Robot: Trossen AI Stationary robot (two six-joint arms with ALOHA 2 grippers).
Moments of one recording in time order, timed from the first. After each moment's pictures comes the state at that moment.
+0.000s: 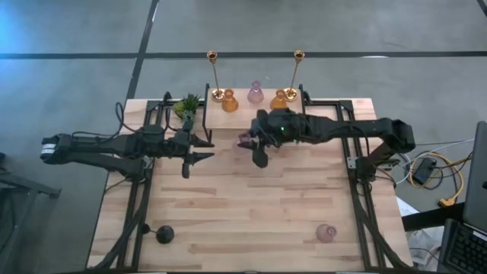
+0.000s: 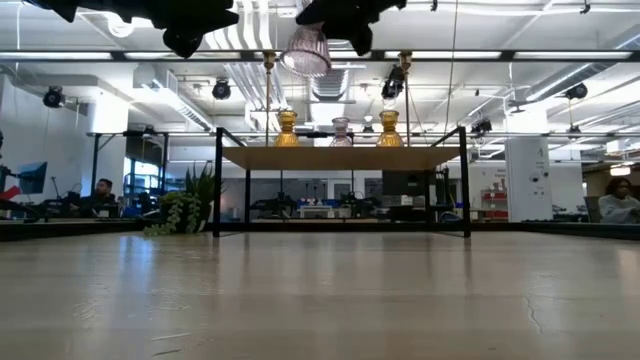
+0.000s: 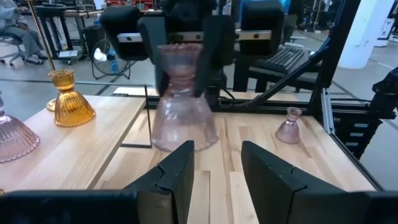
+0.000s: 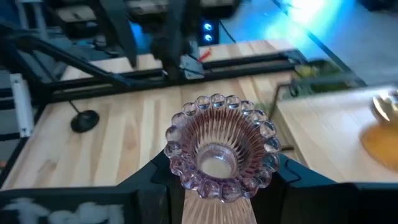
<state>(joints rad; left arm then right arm) 0.04 0.78 0.63 0.05 0.00 -0.03 -0.07 1.58 1.38 -0.24 -0.05 0.10</state>
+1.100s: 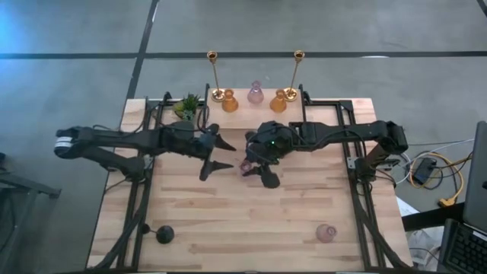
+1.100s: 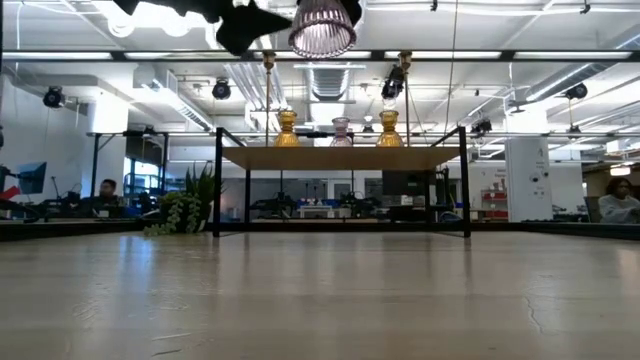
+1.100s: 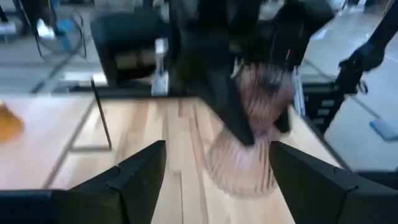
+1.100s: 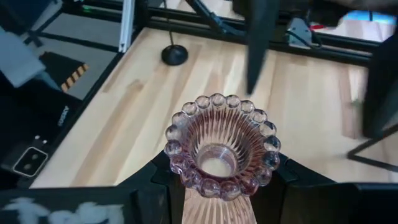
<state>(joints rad) 0.06 1.11 0.86 0.03 0.18 0.00 0.01 1.66 1.54 -0.52 -0.29 -0.12</state>
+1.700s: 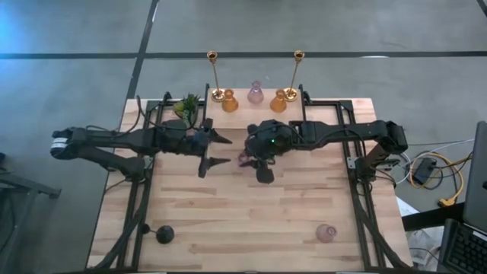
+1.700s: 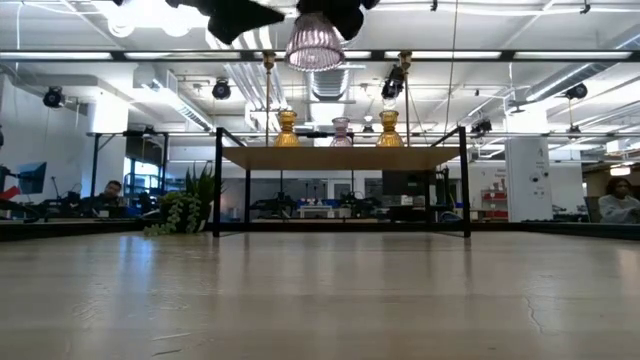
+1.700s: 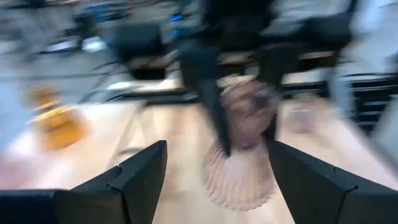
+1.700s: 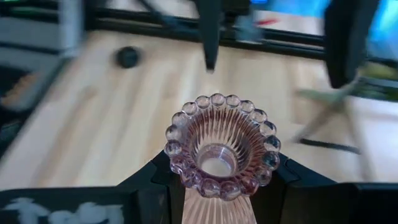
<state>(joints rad) 0.05 1.05 0.87 0.00 0.02 0.07 0.00 1.66 1.53 -0.49 -0.09 -0.08</state>
